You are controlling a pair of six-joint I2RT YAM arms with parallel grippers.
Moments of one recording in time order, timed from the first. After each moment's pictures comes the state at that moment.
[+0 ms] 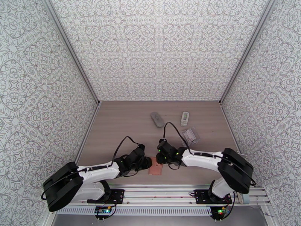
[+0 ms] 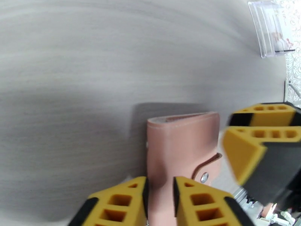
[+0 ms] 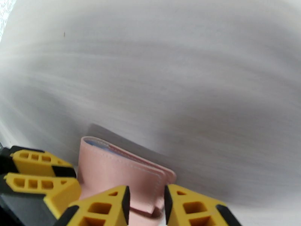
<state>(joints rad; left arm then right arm) -0.88 1.27 0.40 0.01 0.08 -1.03 0.97 1.53 0.82 -0.31 0.06 0.81</state>
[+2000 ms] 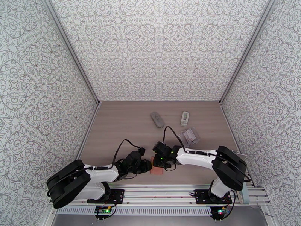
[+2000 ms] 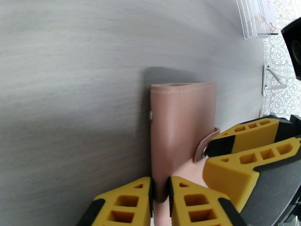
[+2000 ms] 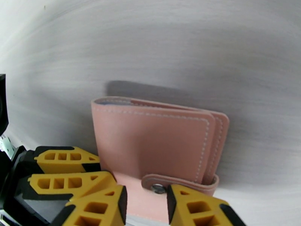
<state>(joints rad) -0.85 1.33 0.24 0.36 0.28 -1.07 1.01 1.66 0.94 -0.46 -0.12 1.08</state>
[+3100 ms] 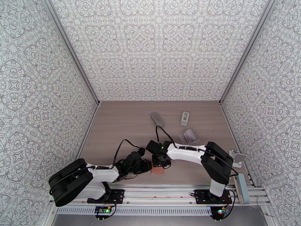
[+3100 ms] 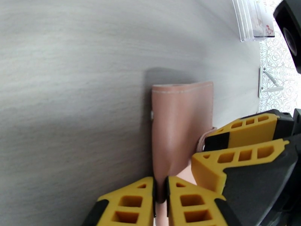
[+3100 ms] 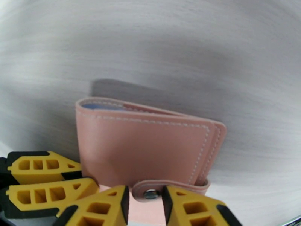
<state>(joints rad) -0.85 1.36 0.22 0.44 0.27 -1.10 1.03 1.82 1.17 -0.75 -0.02 0.93</state>
